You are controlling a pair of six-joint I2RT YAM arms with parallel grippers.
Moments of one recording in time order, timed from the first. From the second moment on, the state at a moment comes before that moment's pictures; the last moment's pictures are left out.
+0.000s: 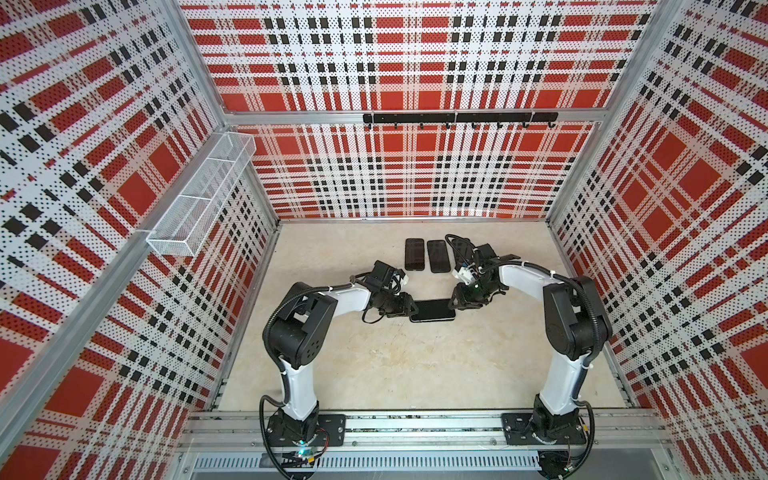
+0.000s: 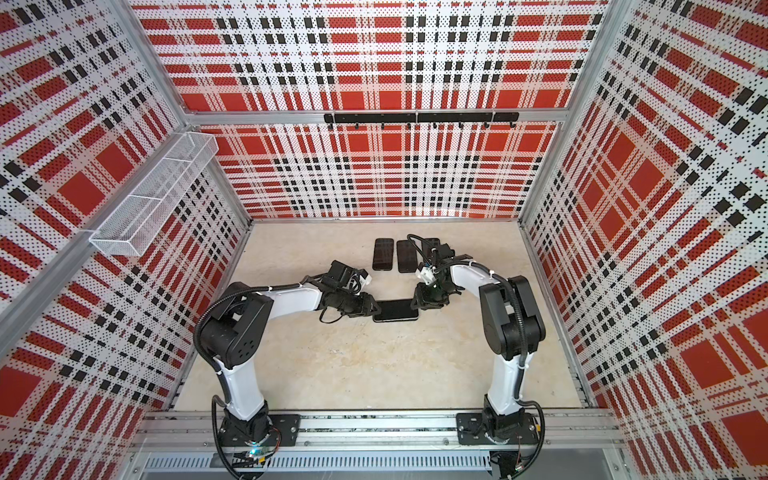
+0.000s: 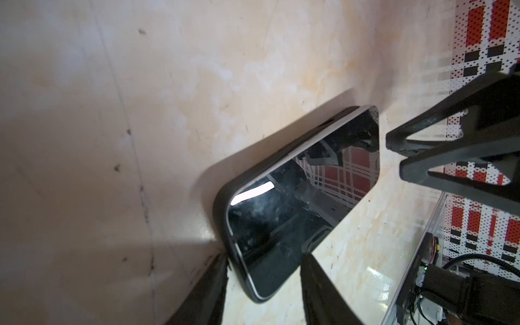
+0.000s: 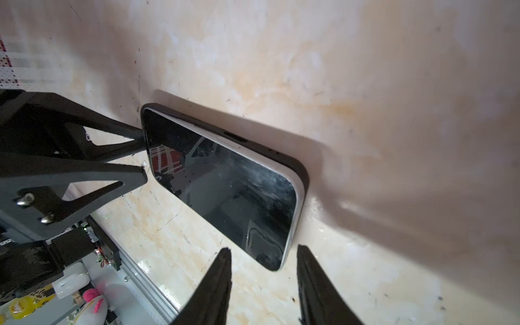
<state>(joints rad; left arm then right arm) -0.50 1.90 1.06 -0.20 0.54 -0.42 0.30 1.90 1.28 -0.76 -0.51 0.11</state>
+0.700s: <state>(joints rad) -0.51 1.90 1.07 -0.22 0.52 -0.39 0.33 1.90 1.27 -0.81 -0.46 0.09</state>
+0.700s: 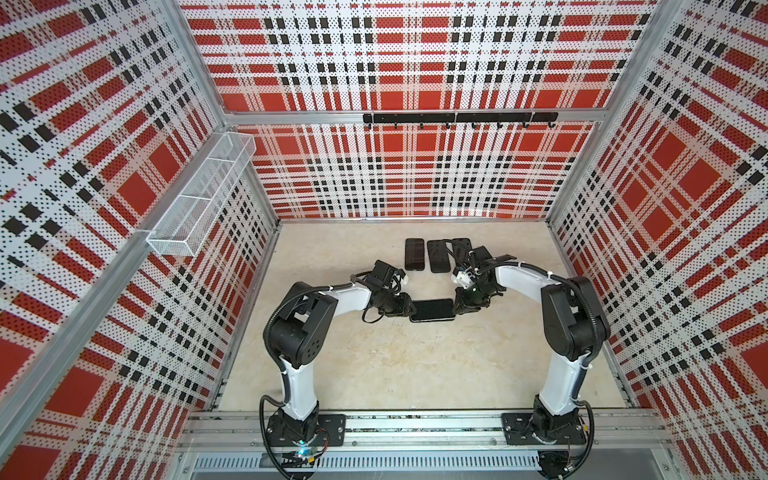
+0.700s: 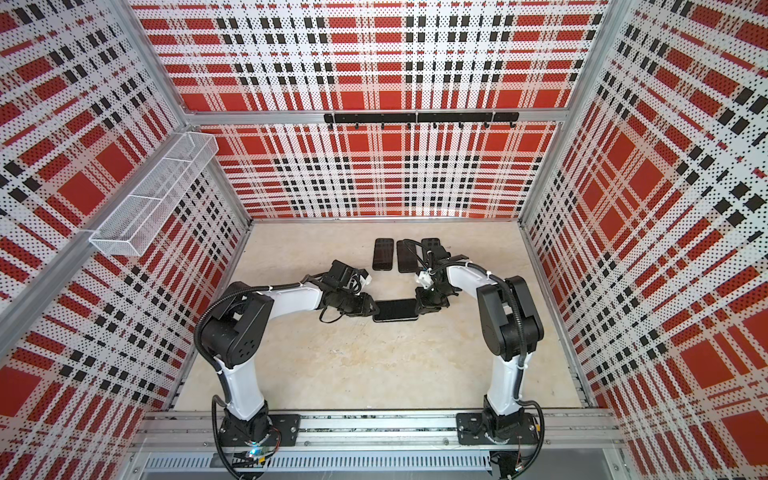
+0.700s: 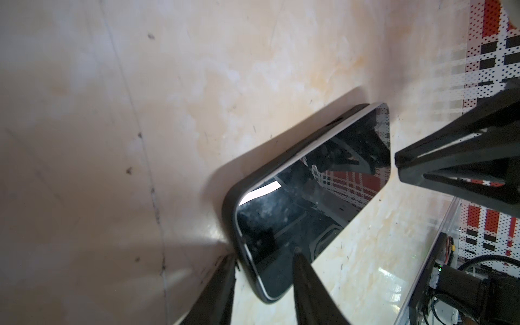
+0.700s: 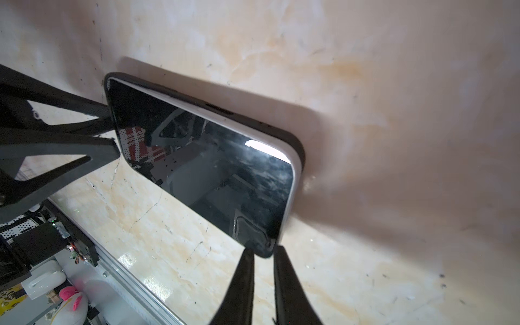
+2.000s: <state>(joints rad) -0.51 1.91 1.07 -0.22 0.52 -0.39 0.36 1.91 1.26 -0.80 -0.38 0.17</state>
